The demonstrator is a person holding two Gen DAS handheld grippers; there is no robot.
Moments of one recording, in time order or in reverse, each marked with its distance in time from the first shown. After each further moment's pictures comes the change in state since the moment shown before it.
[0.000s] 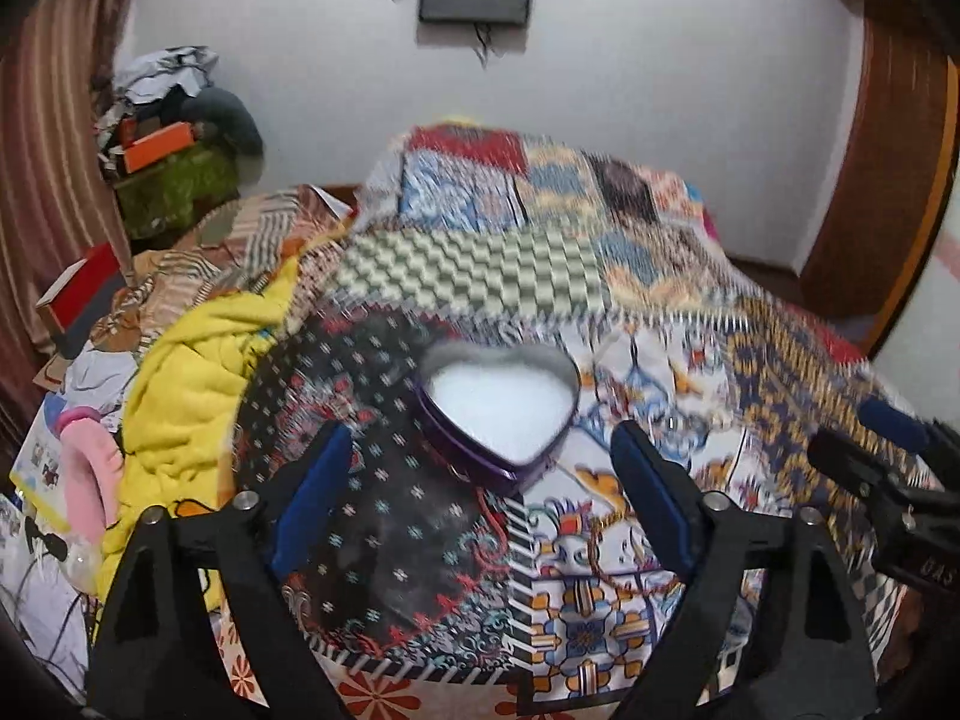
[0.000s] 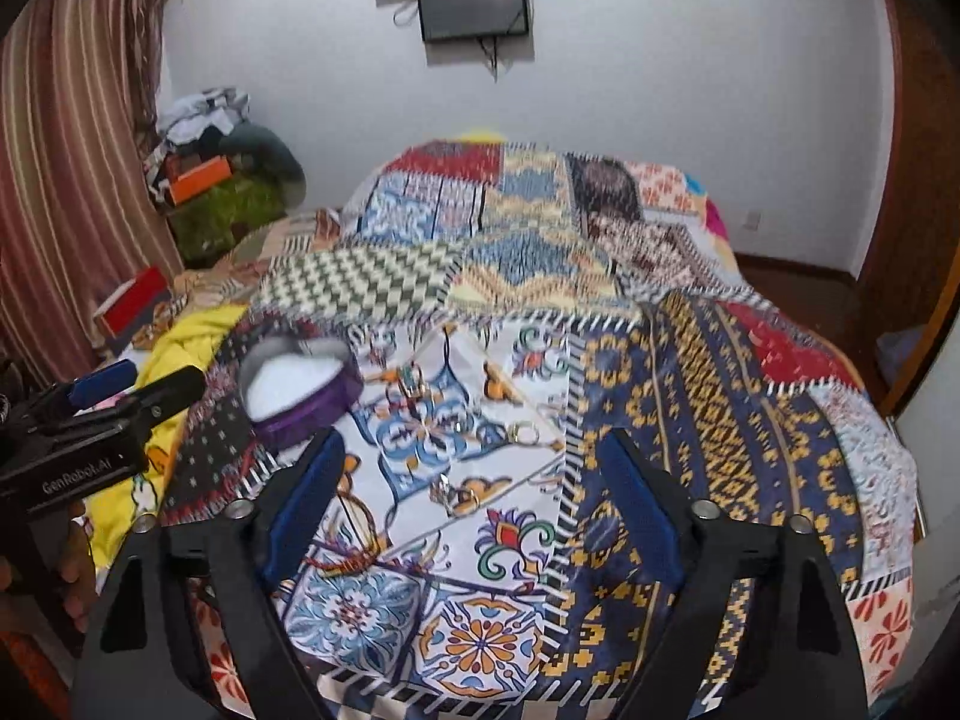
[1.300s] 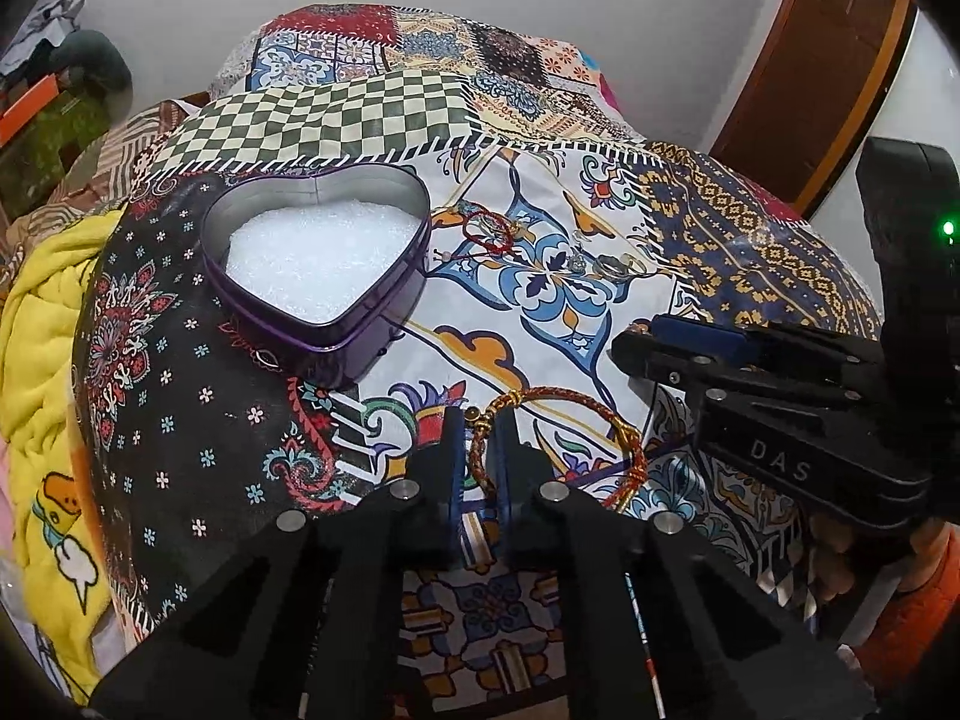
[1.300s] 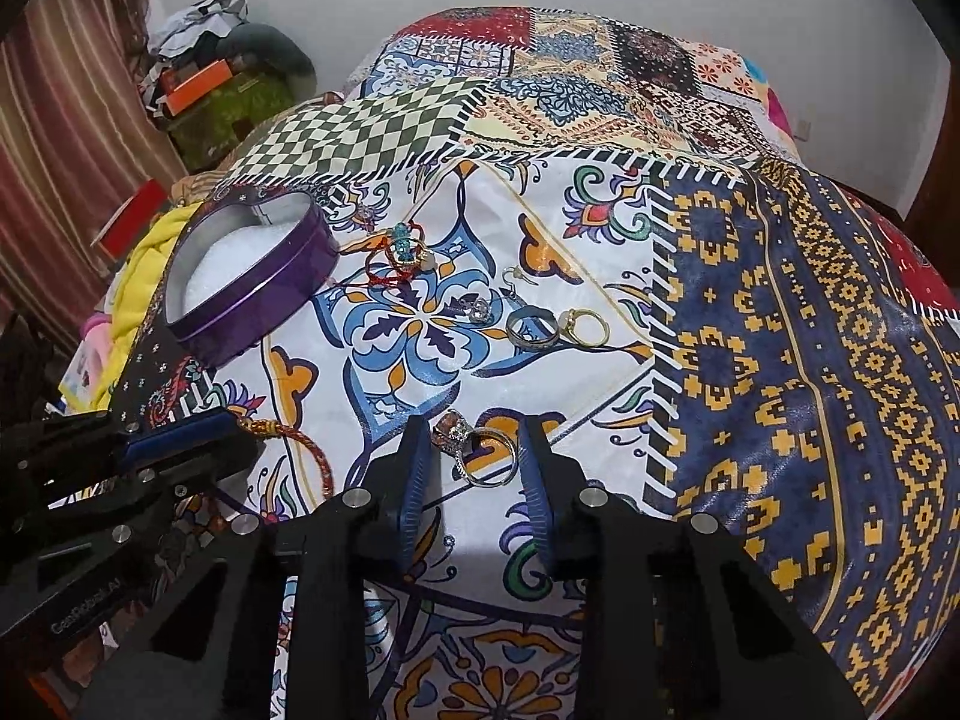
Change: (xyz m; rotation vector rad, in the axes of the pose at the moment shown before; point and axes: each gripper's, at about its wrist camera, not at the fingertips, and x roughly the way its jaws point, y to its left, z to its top) left arm 0.059 -0.035 -0.038 0.102 0.260 -0.263; right arm 0.084 -0.004 -0.026 -0.009 0.264 0.084
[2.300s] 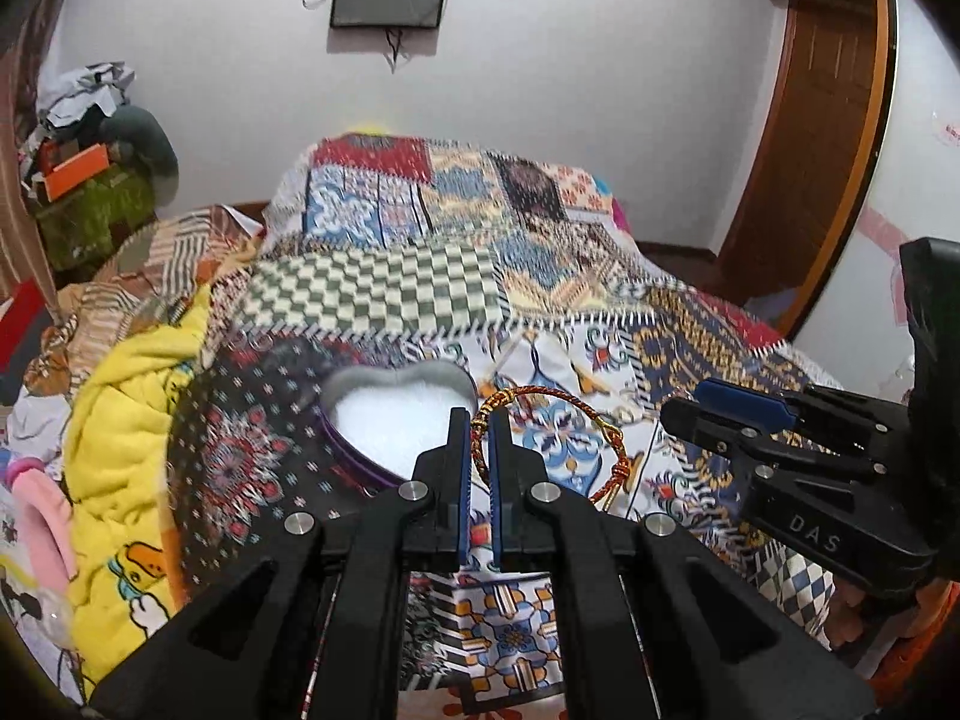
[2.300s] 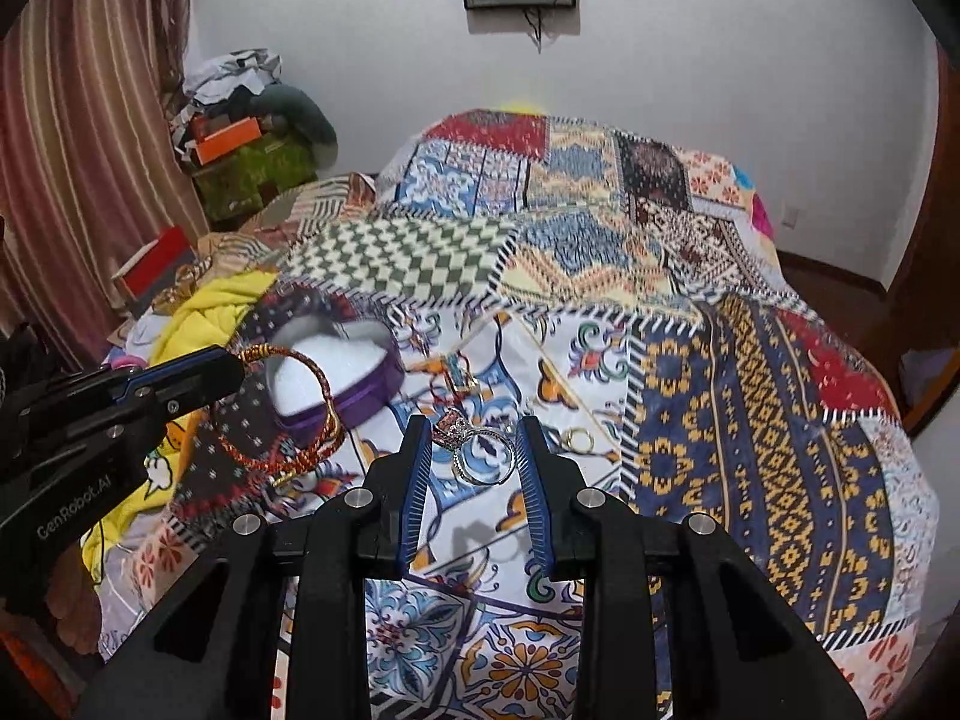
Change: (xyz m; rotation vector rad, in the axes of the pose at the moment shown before) left arm -0.090 0.003 0.032 0.003 -0.287 0.076; right arm -0.069 0.033 0.025 -0.061 -0.204 -0.035
